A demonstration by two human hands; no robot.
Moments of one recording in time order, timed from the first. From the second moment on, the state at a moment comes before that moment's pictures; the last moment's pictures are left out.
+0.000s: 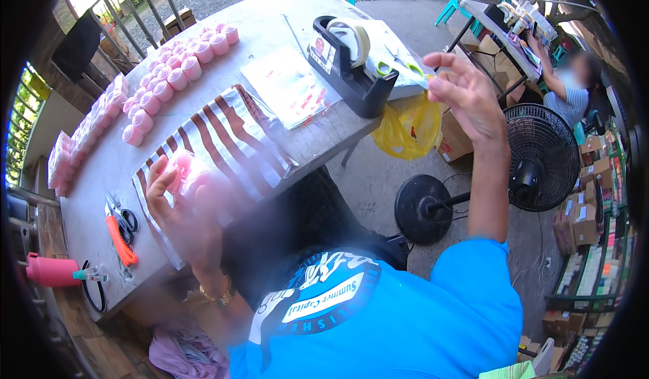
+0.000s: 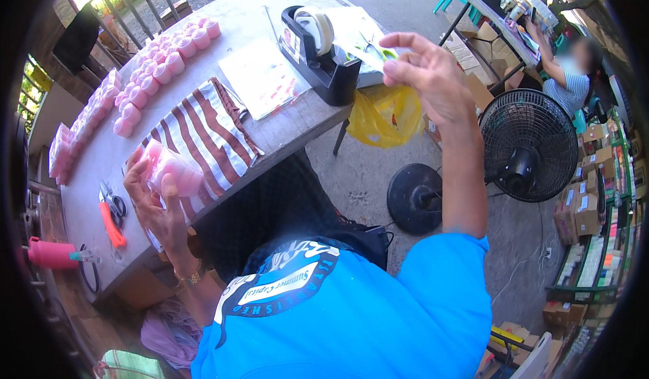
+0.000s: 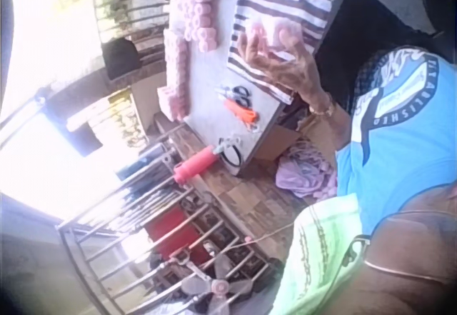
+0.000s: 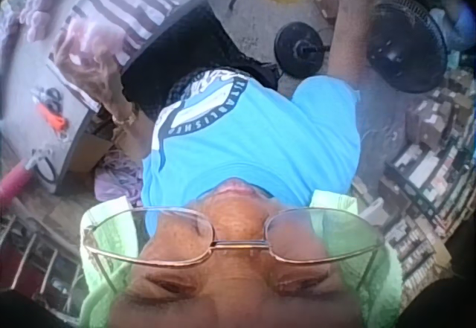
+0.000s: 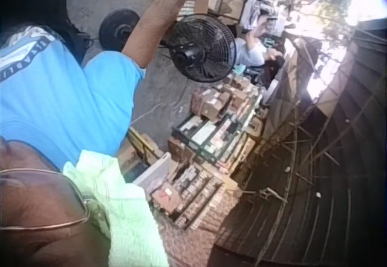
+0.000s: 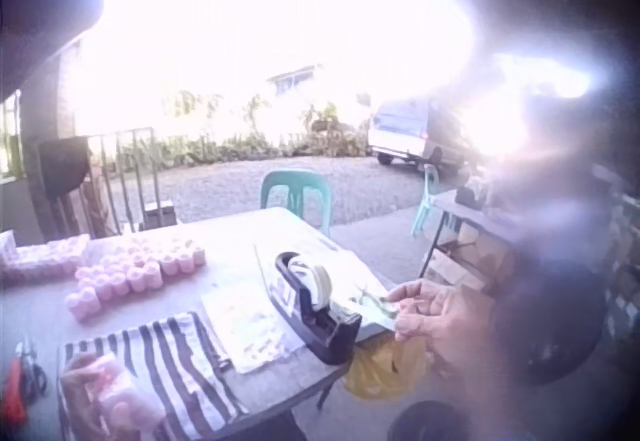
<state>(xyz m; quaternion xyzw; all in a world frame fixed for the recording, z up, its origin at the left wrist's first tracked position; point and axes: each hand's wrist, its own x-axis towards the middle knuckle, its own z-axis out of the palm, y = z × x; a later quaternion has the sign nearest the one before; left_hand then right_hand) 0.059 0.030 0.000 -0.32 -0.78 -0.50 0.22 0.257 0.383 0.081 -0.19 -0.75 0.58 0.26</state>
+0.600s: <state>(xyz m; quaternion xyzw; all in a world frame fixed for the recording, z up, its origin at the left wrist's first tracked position) 0.056 0.033 -0.001 -0.31 -0.78 -0.50 0.20 0.273 0.362 0.005 -0.20 -0.96 -0.05 0.16</state>
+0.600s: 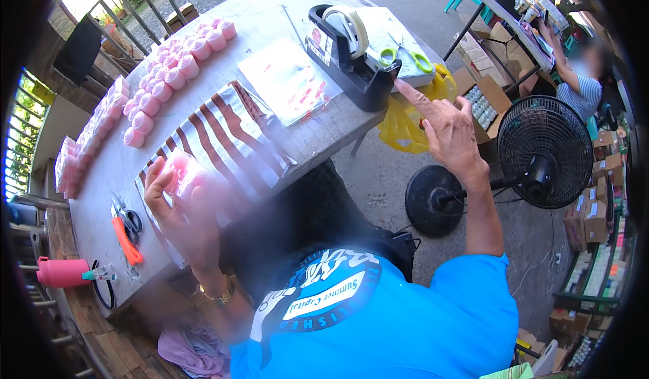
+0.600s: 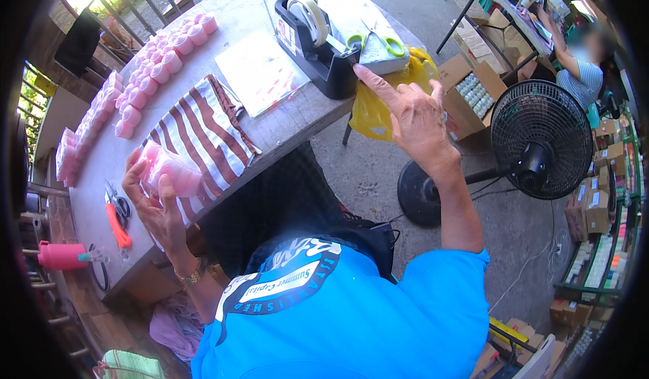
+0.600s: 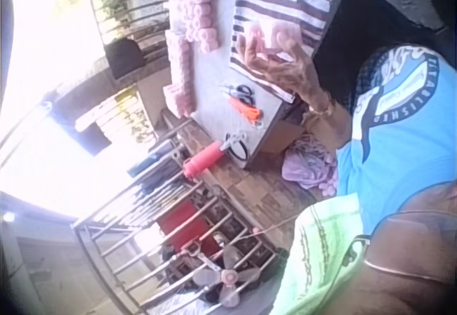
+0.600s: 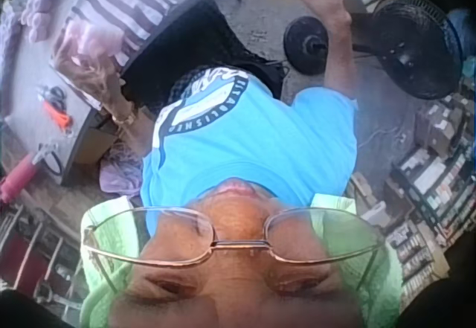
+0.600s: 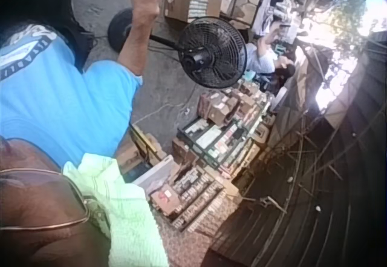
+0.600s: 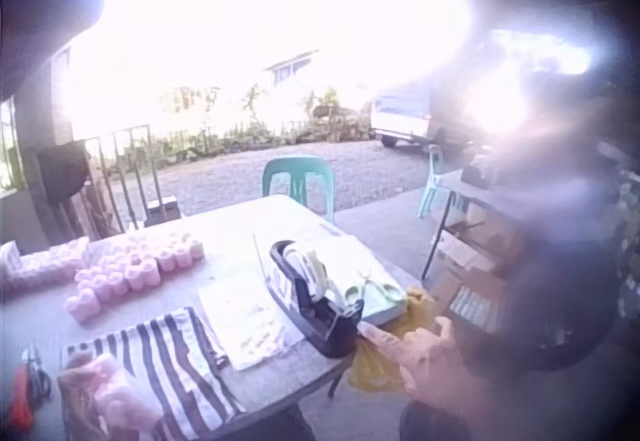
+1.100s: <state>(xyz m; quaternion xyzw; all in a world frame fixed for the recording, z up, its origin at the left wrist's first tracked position) 0.057 0.034 -0.004 -0.31 -0.75 -0.55 0.19 0.282 0.338 0.028 -0.20 -0.96 -0.11 0.14</state>
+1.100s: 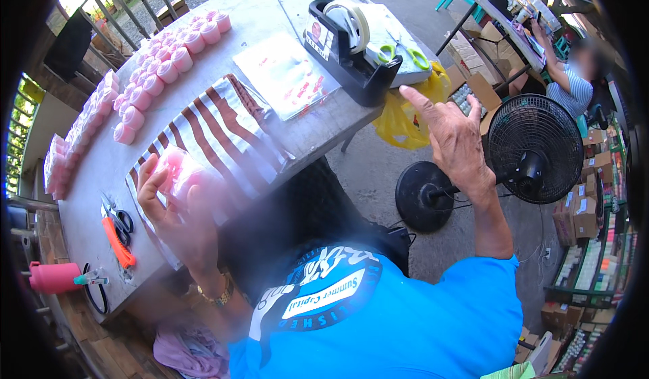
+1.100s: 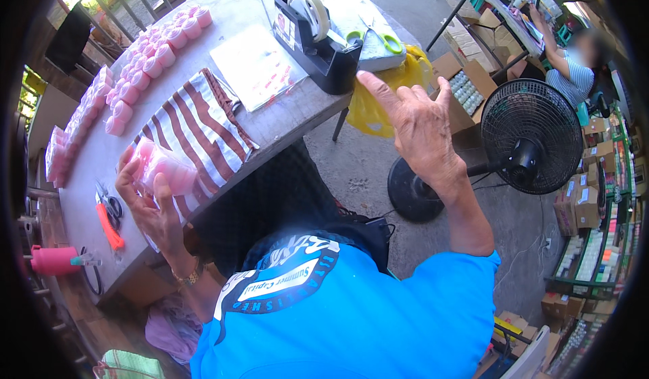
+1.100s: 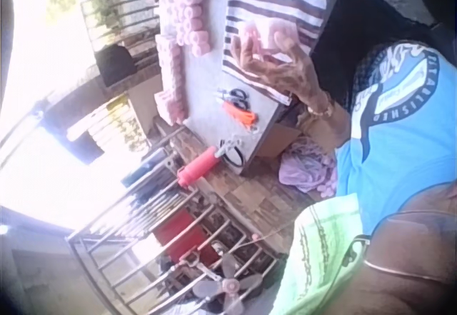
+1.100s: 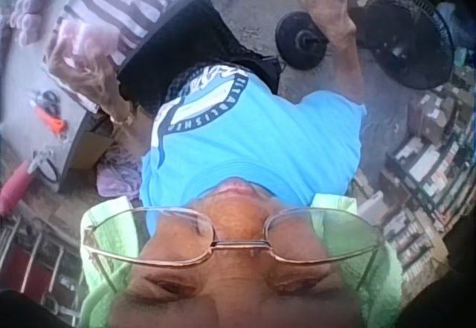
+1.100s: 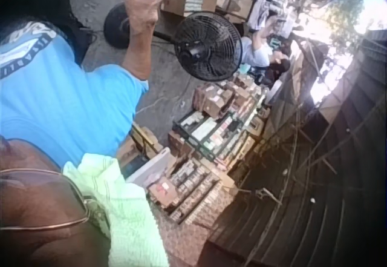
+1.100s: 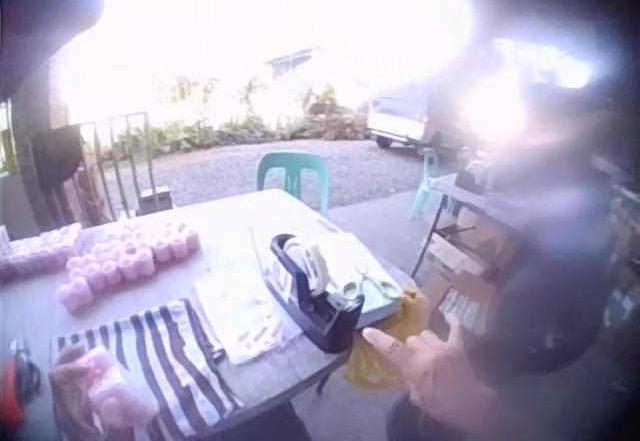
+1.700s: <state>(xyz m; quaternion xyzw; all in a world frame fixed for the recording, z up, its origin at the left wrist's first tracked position) 0.057 0.029 -0.006 -0.31 -0.74 -0.56 0.20 0.266 0.331 0.025 -0.26 -0.90 -0.34 0.07</state>
